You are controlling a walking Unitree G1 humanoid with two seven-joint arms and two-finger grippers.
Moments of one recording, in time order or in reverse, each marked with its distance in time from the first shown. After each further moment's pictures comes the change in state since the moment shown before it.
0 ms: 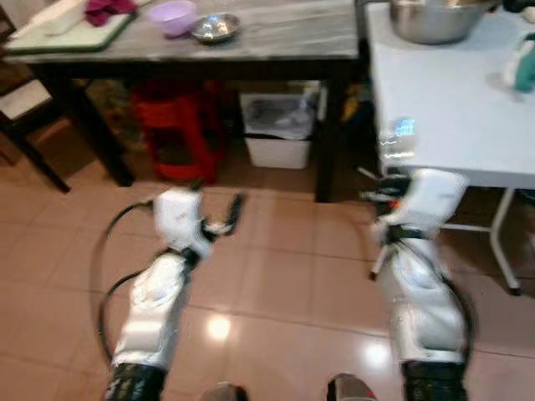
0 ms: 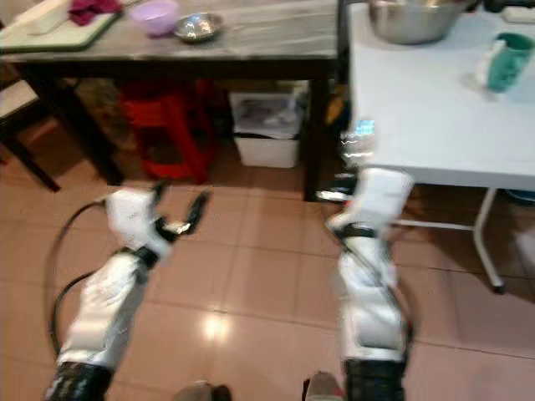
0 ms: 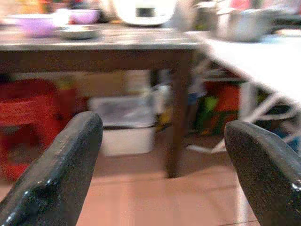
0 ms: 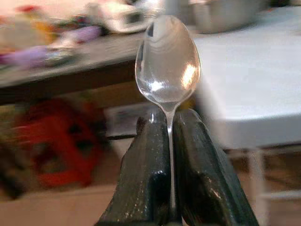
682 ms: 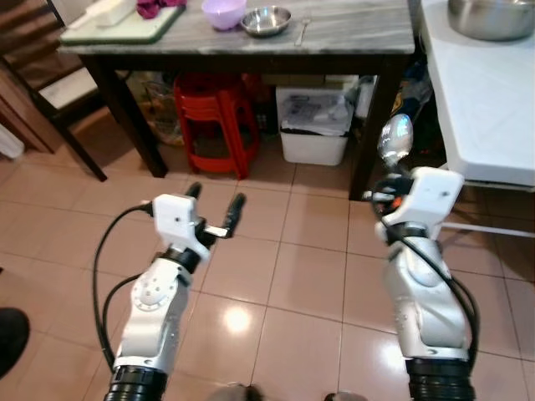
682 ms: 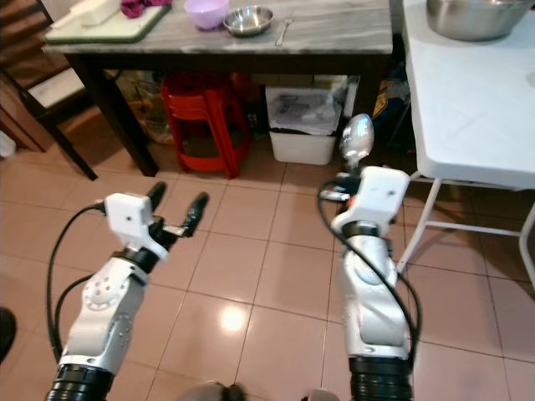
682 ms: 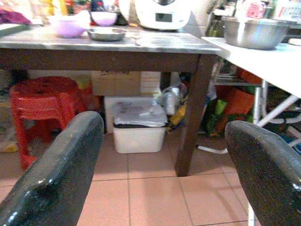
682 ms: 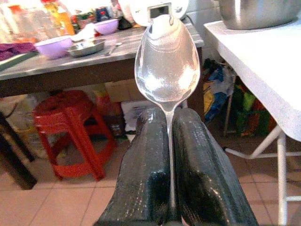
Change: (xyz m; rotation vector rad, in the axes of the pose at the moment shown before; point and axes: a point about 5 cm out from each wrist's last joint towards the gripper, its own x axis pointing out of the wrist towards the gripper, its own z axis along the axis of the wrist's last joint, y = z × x) left arm 0.000 -0.010 0.002 -0.051 -0.021 -0.060; right arm 0.002 -0.013 0.000 -0.026 -0.012 -0.027
